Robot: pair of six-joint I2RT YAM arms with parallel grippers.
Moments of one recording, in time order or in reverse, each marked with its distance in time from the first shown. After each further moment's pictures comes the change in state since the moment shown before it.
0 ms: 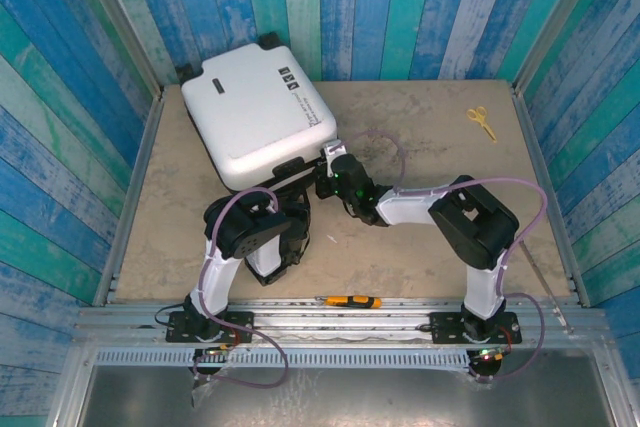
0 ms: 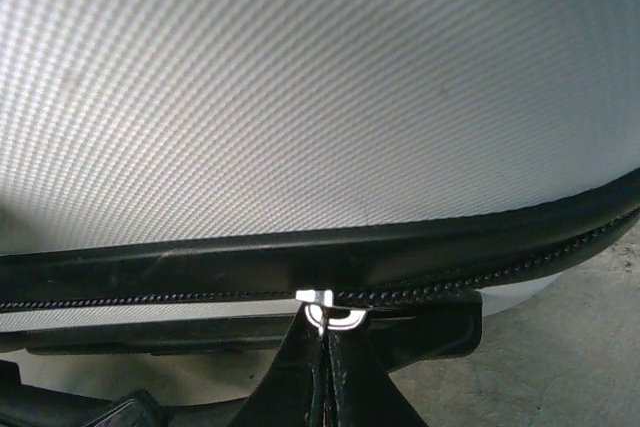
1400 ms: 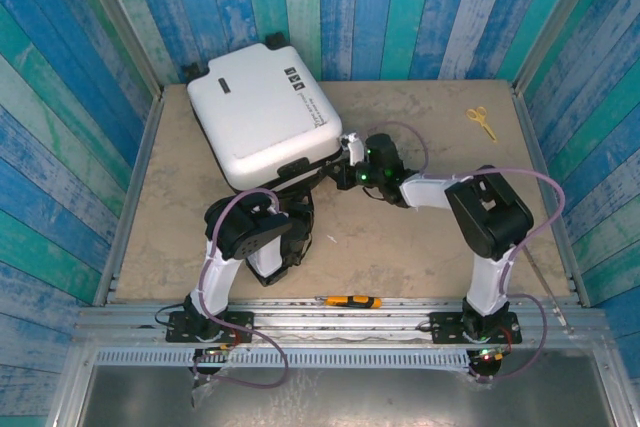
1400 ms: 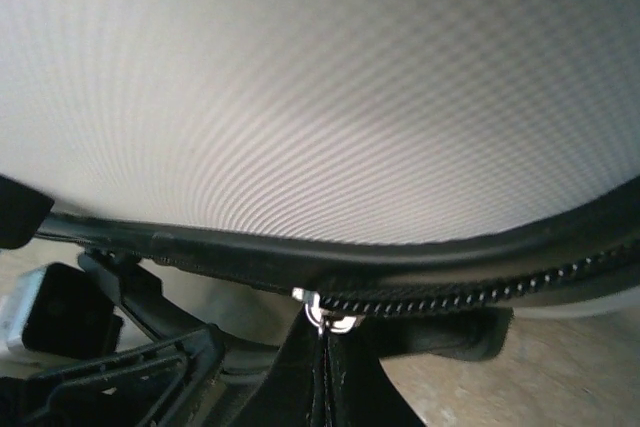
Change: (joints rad) left arm -0.013 -0.001 0.003 0.000 0.039 0.011; right arm -0.216 -0.033 -0.014 -0.066 -0.578 0.019
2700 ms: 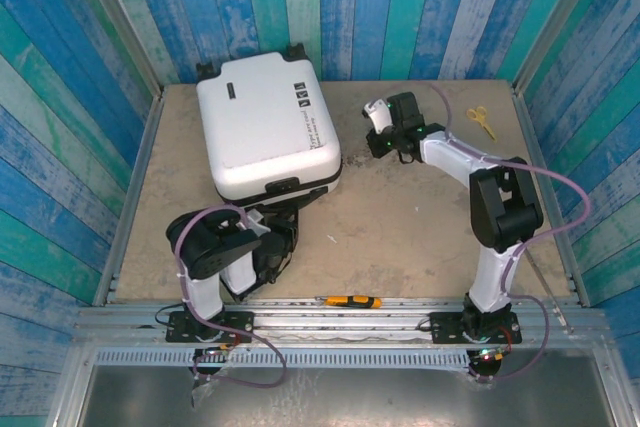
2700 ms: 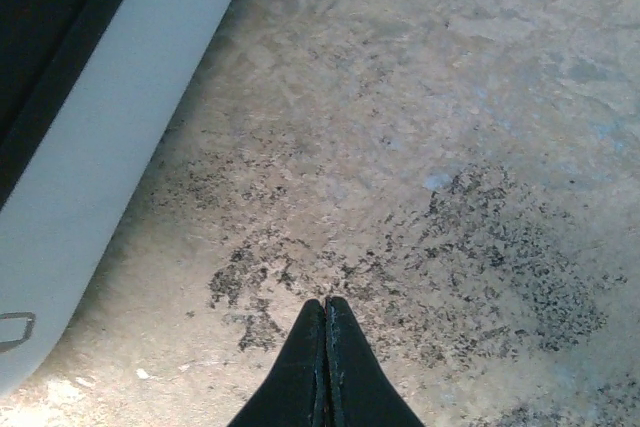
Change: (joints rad) left arm -0.010 -0.288 -0.266 -0.117 0.119 -0.040; right arm -0.192 0.031 0.373 -0.618 0.266 -0.542
